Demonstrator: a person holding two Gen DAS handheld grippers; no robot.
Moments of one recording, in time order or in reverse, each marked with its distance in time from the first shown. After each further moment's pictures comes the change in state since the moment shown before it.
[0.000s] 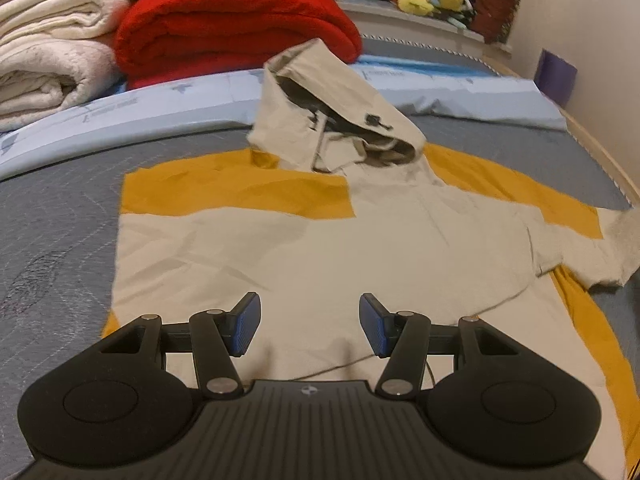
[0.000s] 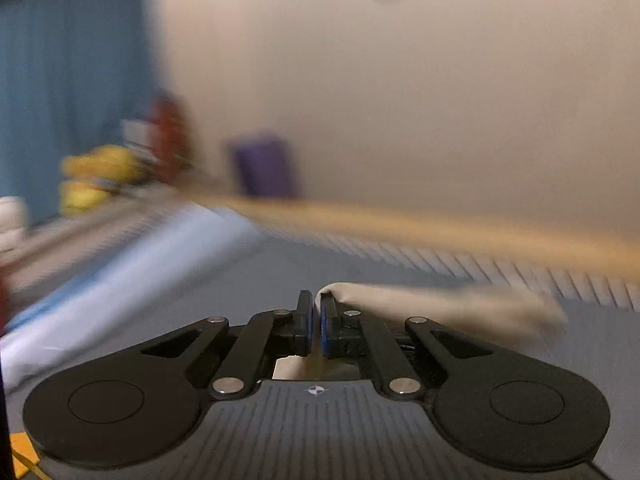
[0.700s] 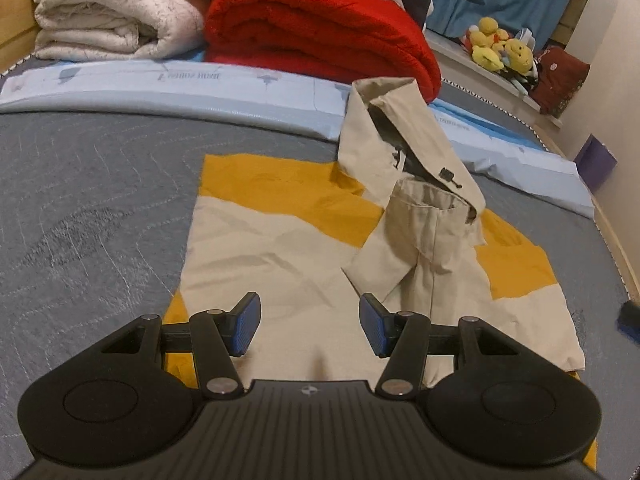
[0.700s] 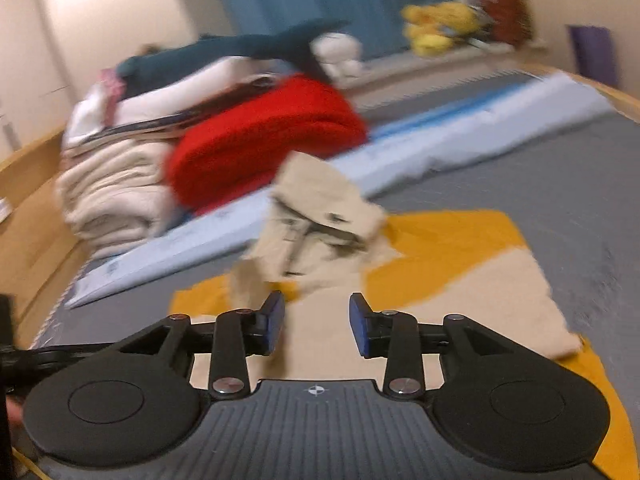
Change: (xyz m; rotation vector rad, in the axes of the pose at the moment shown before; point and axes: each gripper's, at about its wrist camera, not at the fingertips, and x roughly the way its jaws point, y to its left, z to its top) left arm -0.023 0.082 0.008 -0.273 -0.005 0.004; right arm -0.234 0.209 -0.087 -0.141 0.519 0.774
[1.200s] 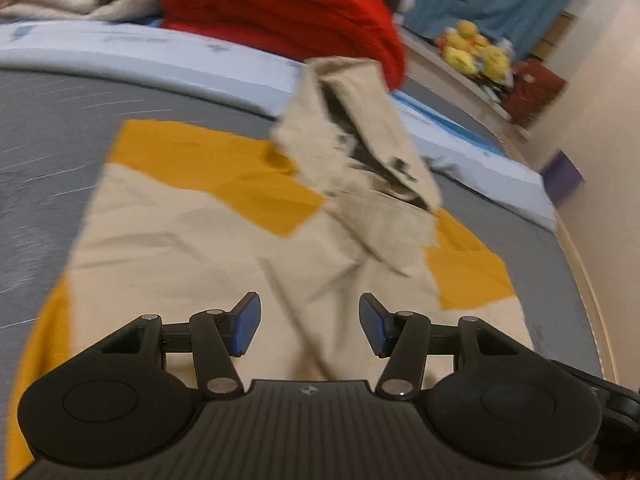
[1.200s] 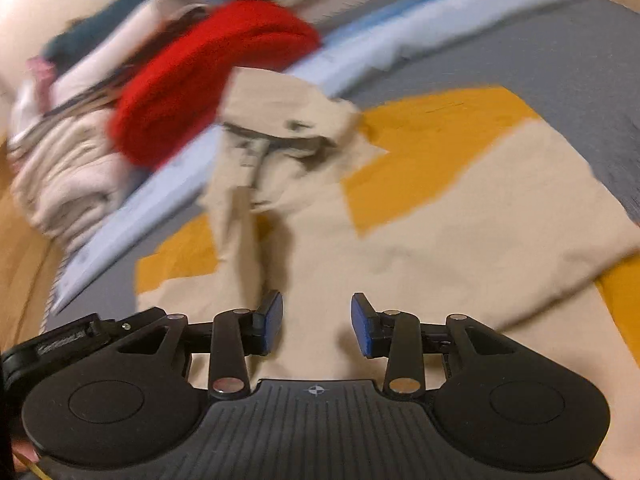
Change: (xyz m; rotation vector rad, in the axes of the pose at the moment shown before) left arm 0.054 -0.047 -0.005 -0.053 0.019 -0.166; right arm 0.094 -0.007 -0.027 0.213 0.226 -0.062
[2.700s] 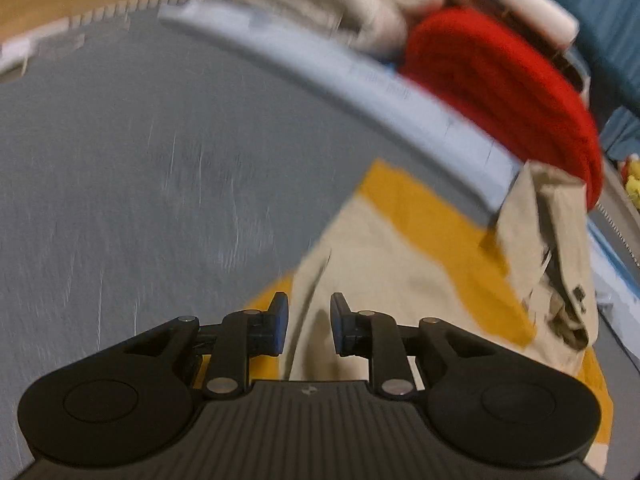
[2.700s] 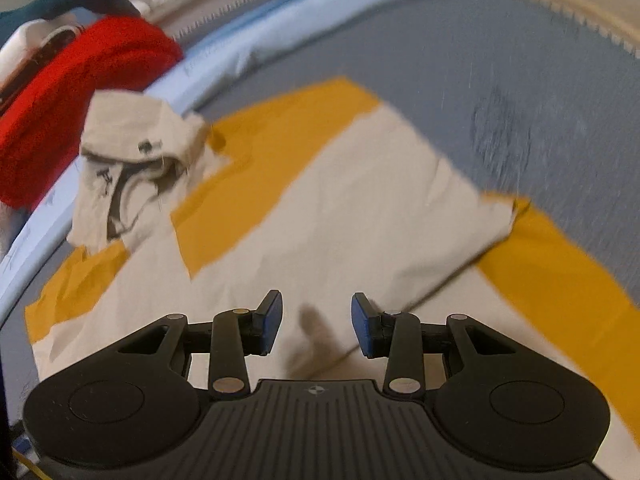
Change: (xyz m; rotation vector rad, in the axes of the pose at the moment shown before) left arm -0.048 0.084 -0.006 -0.411 -0.196 0.499; right arm -0.005 -0.025 -0.001 0.123 -0.070 -0.345
